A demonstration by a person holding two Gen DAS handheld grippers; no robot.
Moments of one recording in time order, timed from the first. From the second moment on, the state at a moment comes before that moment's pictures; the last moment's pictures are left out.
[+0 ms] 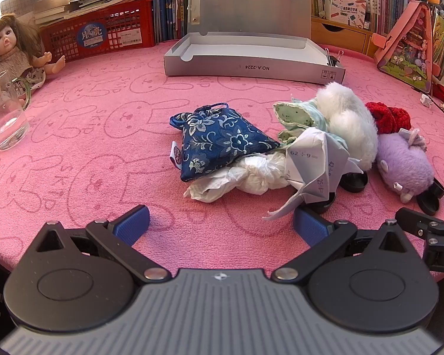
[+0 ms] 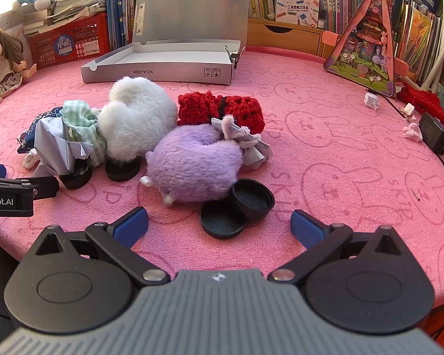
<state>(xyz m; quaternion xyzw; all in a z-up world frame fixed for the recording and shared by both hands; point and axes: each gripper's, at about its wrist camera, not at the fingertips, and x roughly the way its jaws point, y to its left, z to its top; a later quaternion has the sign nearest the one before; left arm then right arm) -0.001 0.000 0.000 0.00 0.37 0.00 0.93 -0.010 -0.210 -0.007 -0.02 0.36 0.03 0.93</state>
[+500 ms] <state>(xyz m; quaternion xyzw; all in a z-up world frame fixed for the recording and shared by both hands) -0.007 0.000 -0.002 0.00 0.36 0.00 0.93 -0.015 -0.211 -0.012 -0.01 0.34 0.03 0.94</state>
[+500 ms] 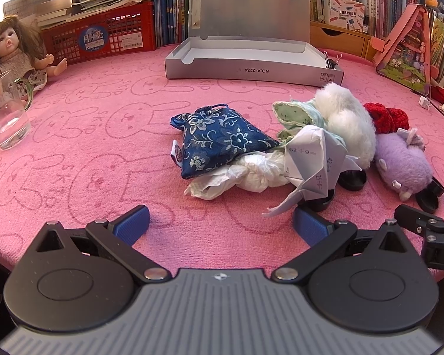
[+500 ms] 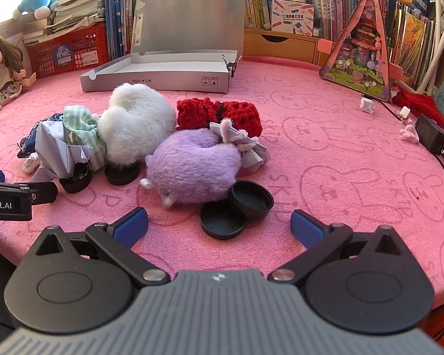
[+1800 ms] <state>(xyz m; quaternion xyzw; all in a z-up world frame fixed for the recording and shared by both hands) 0.020 0.054 0.053 -0.10 0.27 -0.01 0.96 0.001 -0.205 0.002 -0.03 0.27 0.08 0.96</state>
